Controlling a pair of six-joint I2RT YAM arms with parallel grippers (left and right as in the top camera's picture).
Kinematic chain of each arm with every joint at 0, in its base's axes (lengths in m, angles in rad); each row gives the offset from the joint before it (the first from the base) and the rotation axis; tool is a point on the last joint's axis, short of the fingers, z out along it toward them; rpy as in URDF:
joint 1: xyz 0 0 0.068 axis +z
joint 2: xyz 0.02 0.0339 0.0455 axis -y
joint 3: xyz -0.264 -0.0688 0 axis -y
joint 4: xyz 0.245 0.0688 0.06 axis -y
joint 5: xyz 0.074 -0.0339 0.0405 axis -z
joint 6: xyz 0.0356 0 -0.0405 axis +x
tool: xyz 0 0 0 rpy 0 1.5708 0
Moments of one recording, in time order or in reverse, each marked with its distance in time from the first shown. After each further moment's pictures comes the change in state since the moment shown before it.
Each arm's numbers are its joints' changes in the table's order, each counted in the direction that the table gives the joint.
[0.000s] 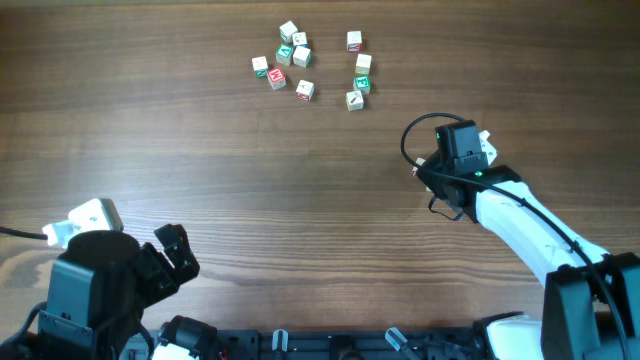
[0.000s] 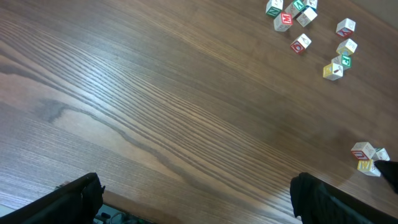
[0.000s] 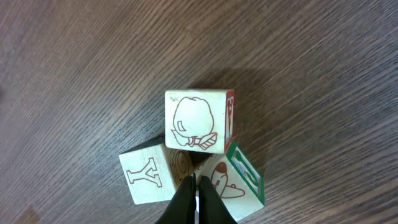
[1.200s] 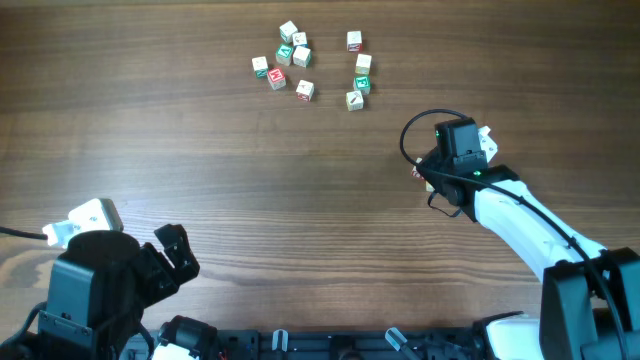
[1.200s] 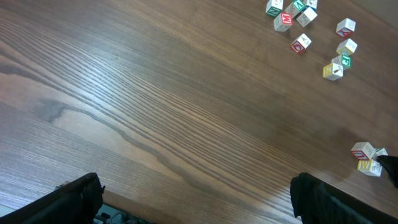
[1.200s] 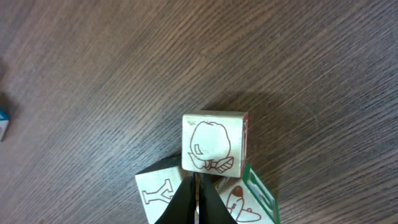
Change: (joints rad) left arm 0.000 0.000 0.000 0.000 0.000 0.000; right arm 0.000 -0.021 0.000 0.064 0.029 -0.005
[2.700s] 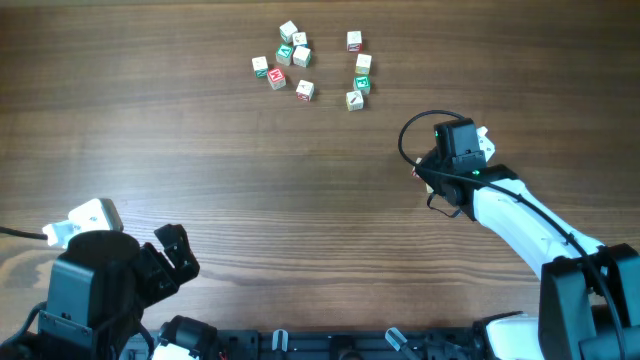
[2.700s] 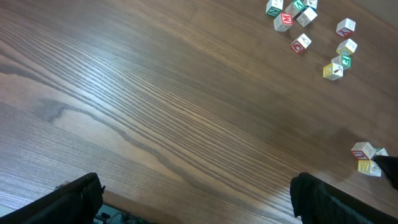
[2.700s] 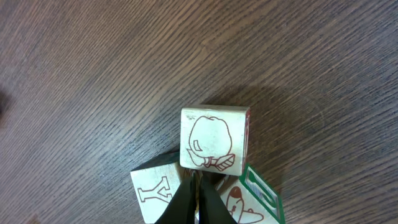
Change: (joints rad) left arm 0.000 0.000 0.000 0.000 0.000 0.000; right arm 0.000 -0.013 0.000 0.001 -0.019 -0.016
